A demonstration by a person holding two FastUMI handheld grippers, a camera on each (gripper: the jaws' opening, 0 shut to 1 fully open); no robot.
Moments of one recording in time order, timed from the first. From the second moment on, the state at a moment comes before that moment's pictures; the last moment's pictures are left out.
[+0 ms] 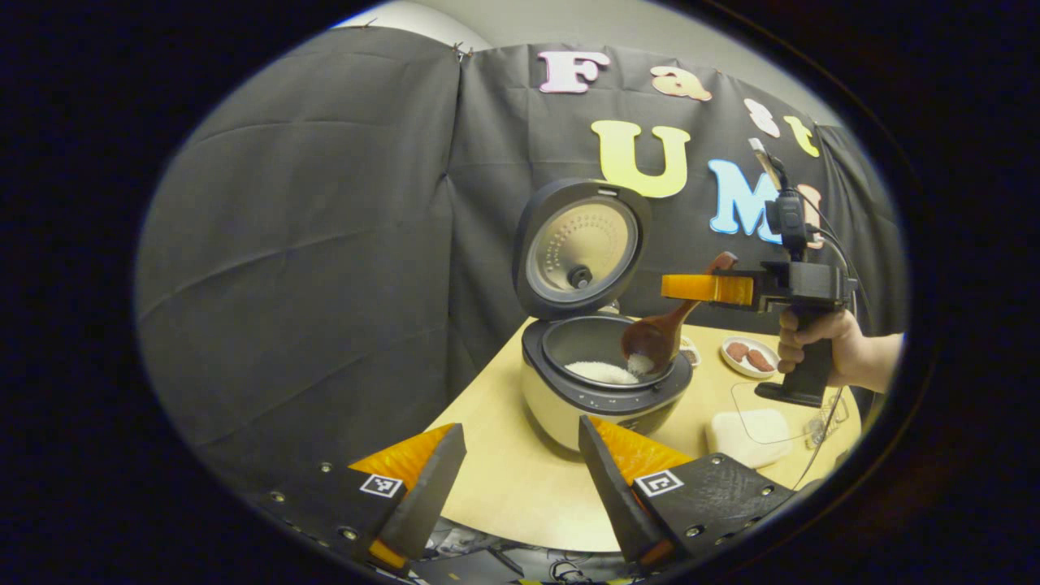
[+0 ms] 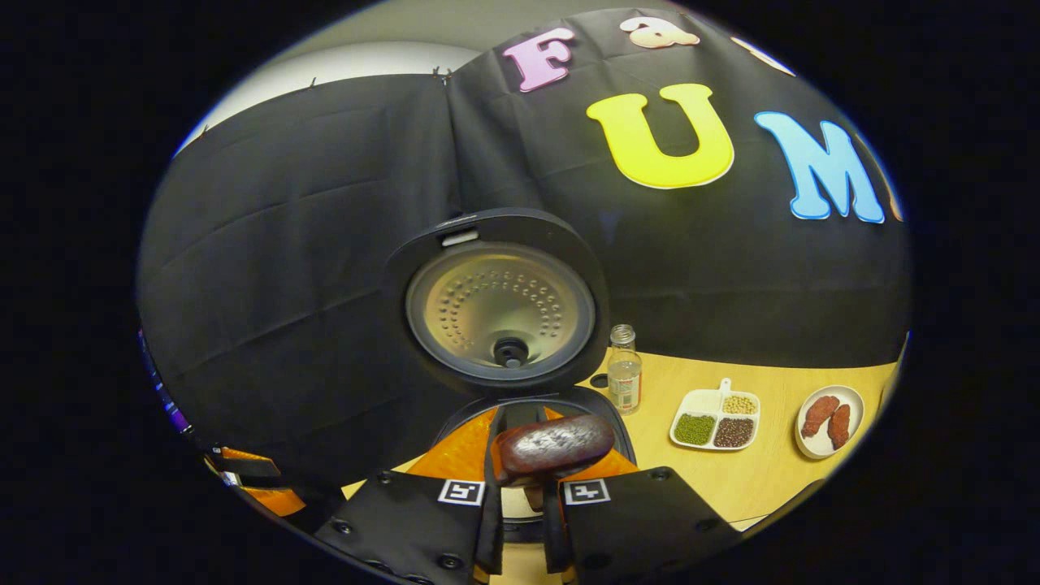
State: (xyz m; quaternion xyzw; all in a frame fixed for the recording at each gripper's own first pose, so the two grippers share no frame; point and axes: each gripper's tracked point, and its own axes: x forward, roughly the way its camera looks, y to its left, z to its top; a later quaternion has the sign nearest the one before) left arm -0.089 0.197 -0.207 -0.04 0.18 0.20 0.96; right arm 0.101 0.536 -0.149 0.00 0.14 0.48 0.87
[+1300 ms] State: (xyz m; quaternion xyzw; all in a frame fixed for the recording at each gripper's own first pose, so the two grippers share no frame) left arm -0.063 0.148 -0.180 -0.02 0.16 0.16 0.97; right arm 0.109 0.470 -0.087 0.09 0.15 0.44 0.88
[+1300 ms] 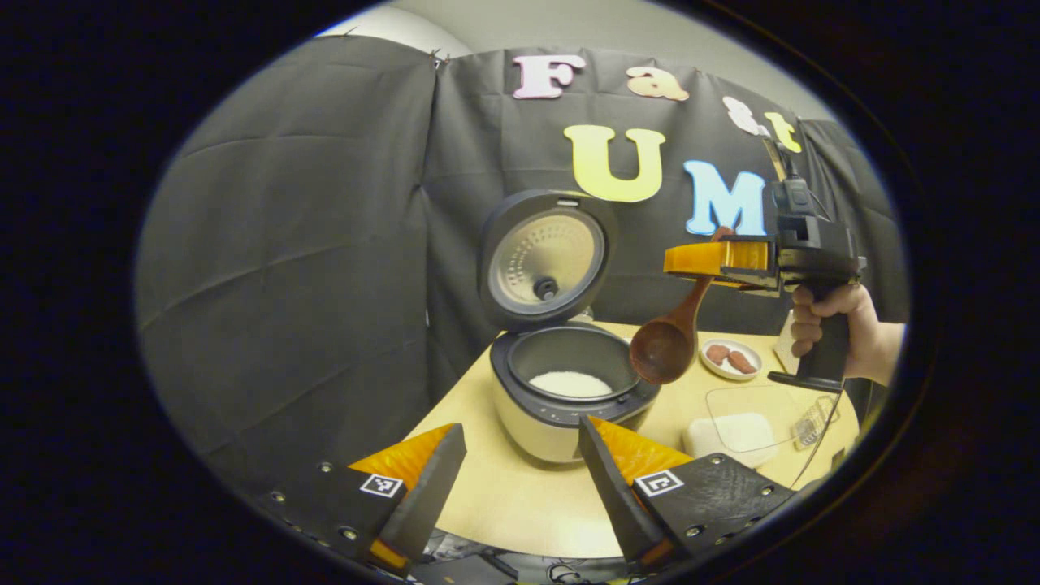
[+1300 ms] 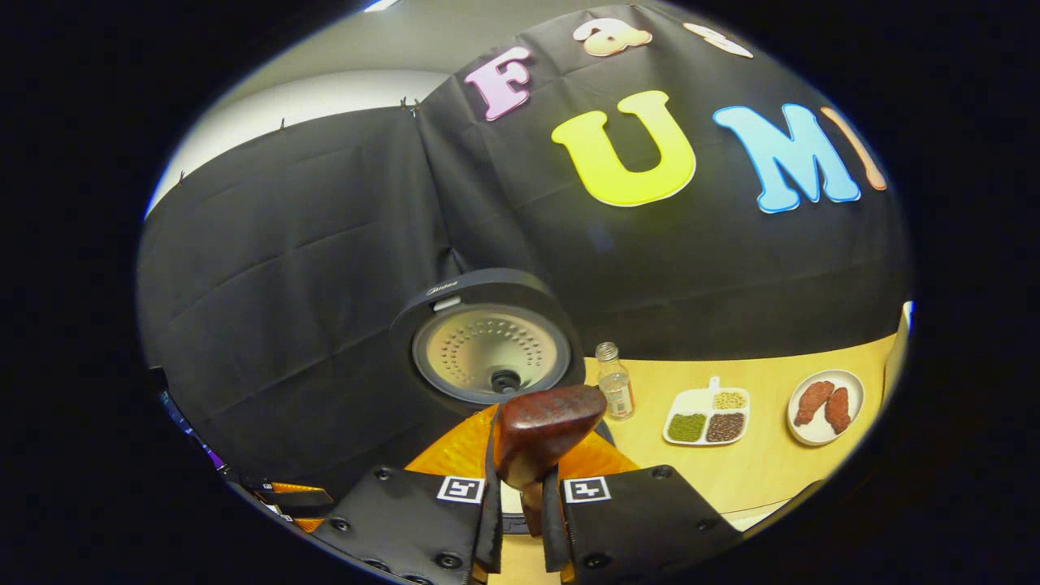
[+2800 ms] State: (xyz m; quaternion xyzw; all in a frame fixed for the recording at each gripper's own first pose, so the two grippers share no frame) left arm 0.056 -0.116 -0.134 0.00 0.15 0.11 0.98; right arm 0.182 0.022 -0.170 0.28 0.27 0.18 0.90
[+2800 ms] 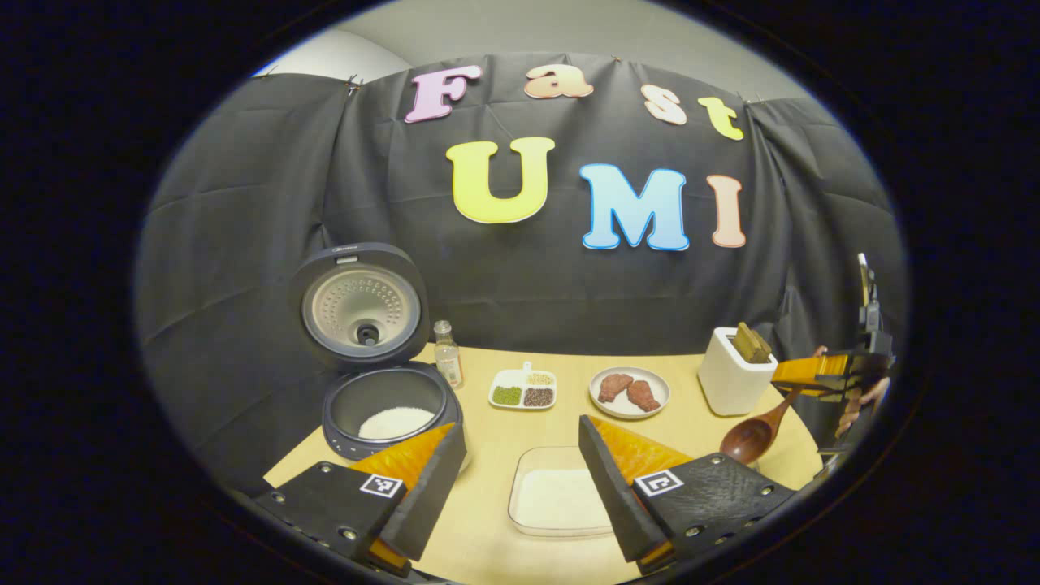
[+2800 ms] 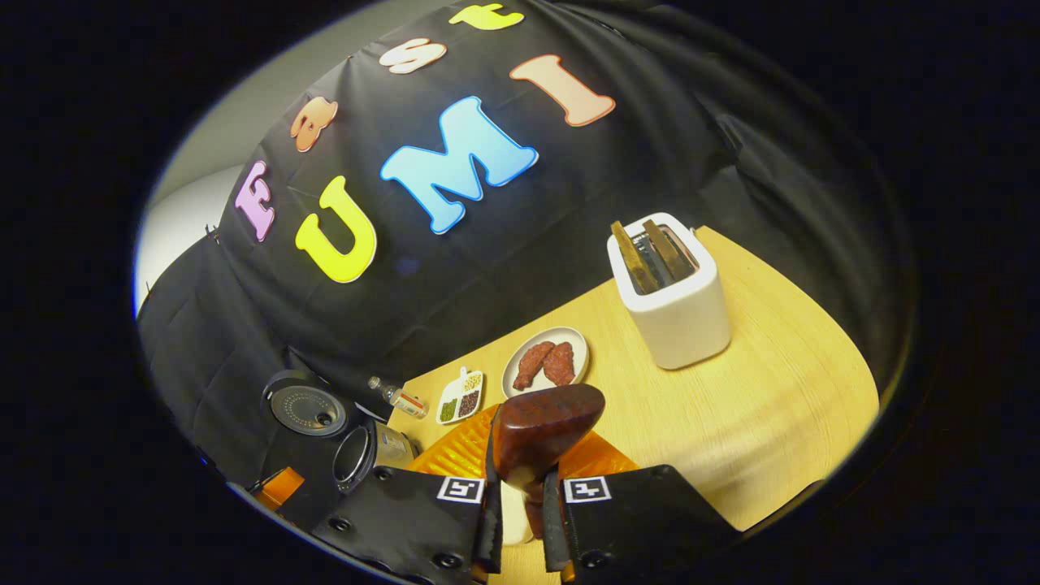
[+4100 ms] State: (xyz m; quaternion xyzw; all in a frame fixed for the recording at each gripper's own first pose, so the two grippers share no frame) left arm 0.073 0.059 0.002 0.00 0.03 0.18 0.98; right arm 0.106 -0.032 -0.251 0.20 0.32 0.00 0.93
